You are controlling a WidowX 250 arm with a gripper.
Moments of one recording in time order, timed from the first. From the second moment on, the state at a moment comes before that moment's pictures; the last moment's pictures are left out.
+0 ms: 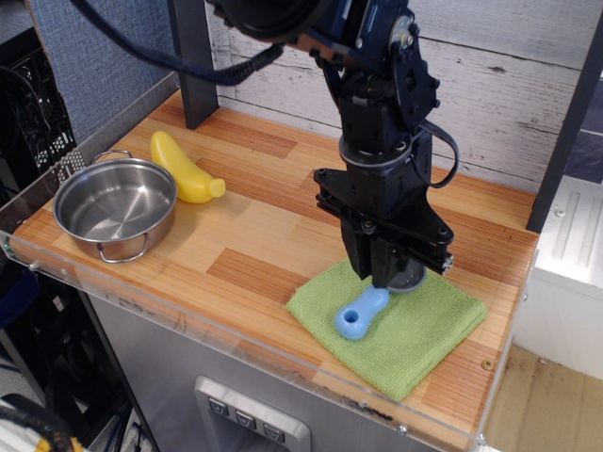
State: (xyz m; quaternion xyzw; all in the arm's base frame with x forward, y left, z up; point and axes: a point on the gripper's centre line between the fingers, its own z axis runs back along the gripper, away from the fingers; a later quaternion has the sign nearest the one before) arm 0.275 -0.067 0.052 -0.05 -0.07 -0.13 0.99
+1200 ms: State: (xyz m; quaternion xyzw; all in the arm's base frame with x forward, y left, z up) arm 0.277 -0.060 0.029 -0.04 -0.05 -0.13 0.99
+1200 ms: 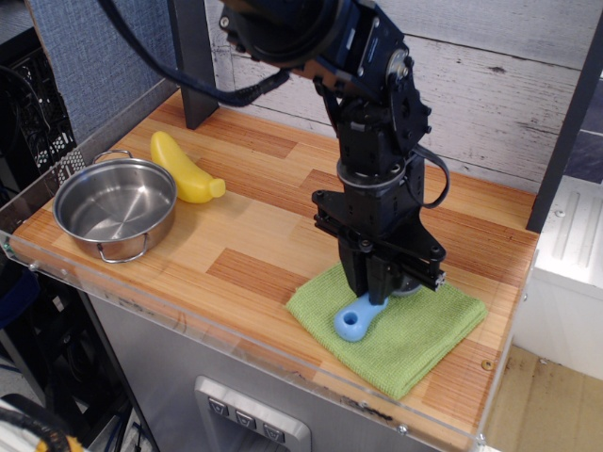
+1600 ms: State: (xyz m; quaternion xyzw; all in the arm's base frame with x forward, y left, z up) arm 0.278 -0.061 0.030 -0.04 -0.05 -0.13 0.99
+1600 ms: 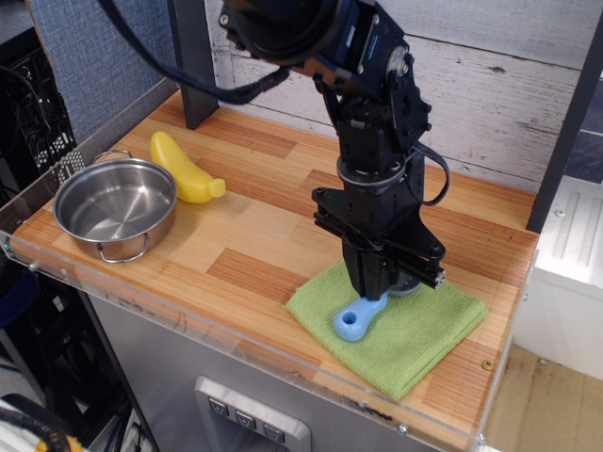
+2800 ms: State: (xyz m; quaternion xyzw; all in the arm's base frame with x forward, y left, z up) arm 0.276 -0.054 0.020 -0.04 -0.03 -0.12 0.99
